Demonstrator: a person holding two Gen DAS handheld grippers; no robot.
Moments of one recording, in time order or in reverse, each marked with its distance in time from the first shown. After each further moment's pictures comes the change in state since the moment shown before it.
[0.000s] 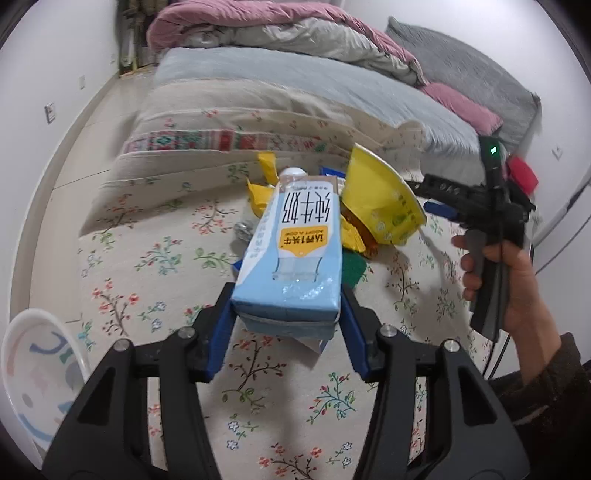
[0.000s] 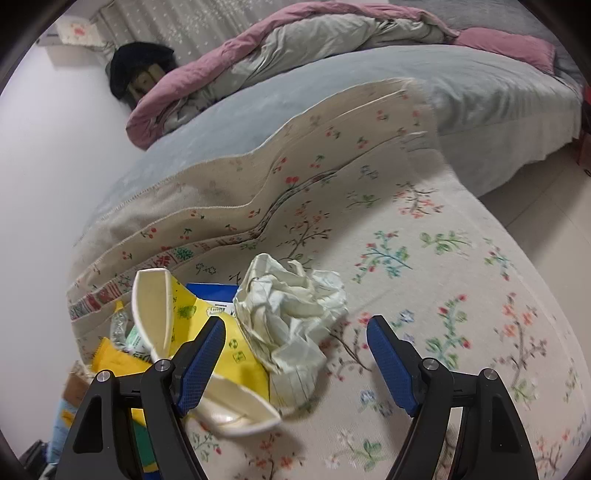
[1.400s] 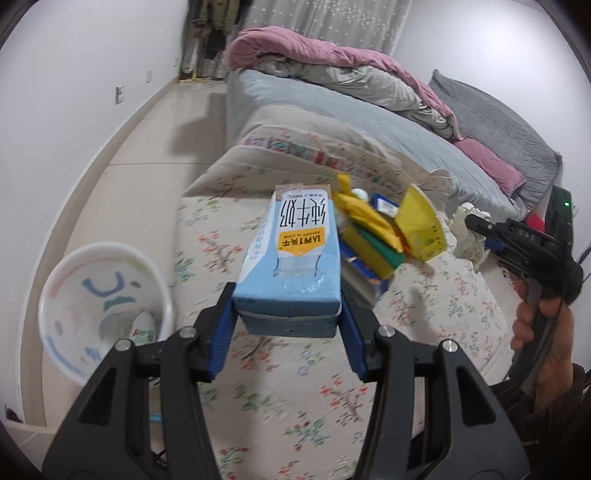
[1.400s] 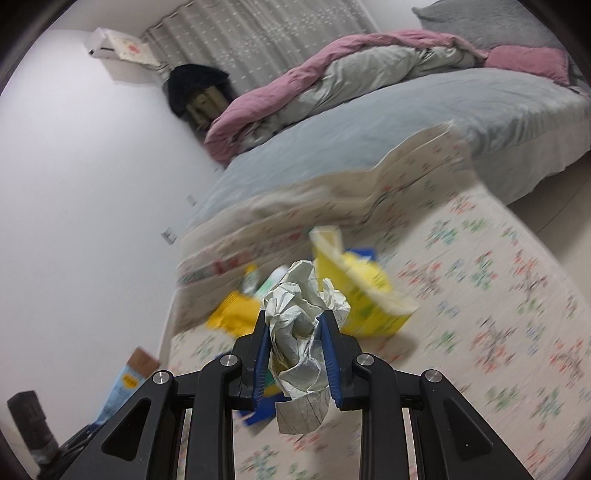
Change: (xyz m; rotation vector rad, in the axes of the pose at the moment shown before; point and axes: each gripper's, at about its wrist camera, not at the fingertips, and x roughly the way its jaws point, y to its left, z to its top) left arm -0.080 0.066 -0.069 -0.179 -0.143 0.094; right arm -0.132 0.064 -0.076 -0.036 -0.059 0.278
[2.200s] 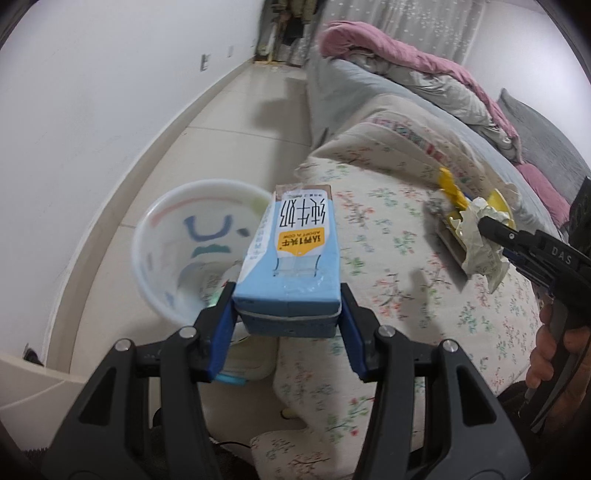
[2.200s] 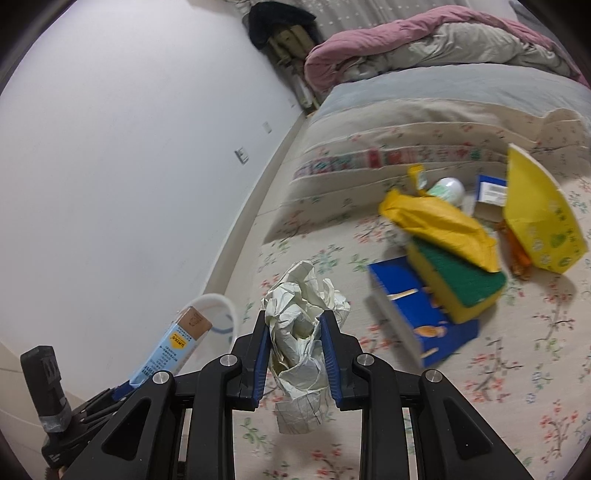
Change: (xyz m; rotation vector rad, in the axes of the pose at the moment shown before) left arm -0.024 0.099 -0.046 -0.173 0.039 0.197; right arm 0.065 0.136 -0.085 -0.221 0.207 0.182
